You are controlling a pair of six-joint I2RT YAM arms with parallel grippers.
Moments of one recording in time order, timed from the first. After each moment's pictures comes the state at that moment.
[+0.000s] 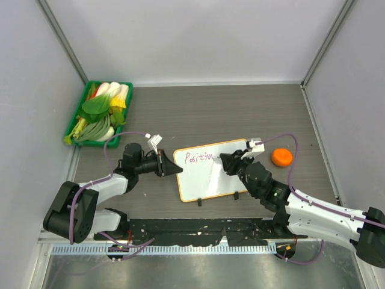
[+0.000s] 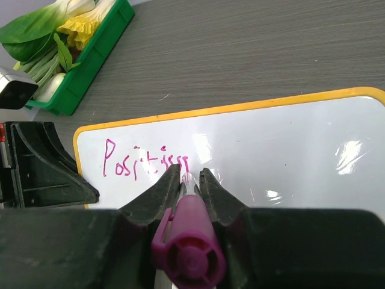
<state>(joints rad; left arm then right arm) -0.34 1.28 0.34 0.52 0.81 -0.63 0.95 0.81 0.38 0.25 0.55 0.55</state>
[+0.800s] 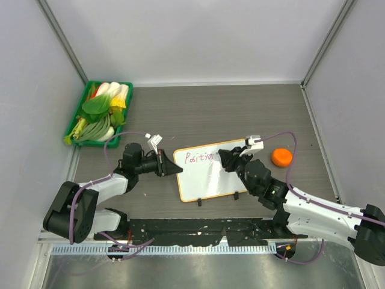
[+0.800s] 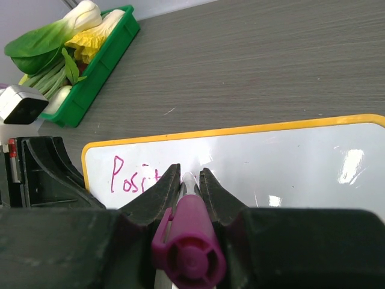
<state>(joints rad) -0.34 1.28 0.34 0.52 0.82 -0.63 0.95 0.85 0.41 0.31 0.55 0.52</state>
